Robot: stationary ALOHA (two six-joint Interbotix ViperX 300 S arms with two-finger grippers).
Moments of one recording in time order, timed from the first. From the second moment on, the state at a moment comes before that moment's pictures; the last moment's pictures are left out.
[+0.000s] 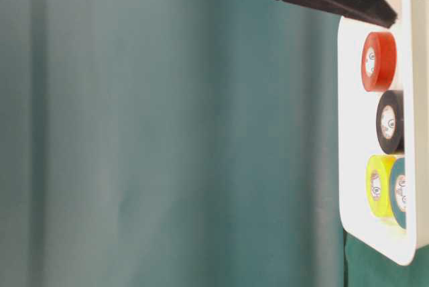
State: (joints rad) left arm 0.04 -0.46 1.11 -0.02 -0.02 -0.05; right arm 0.07 -0.19 0.90 -0.85 -0.09 0.94
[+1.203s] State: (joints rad) left arm 0.01 -0.46 1.11 -0.02 -0.02 -0.05; right arm 0.14 -0.29 1.03 -0.82 0.06 1.10
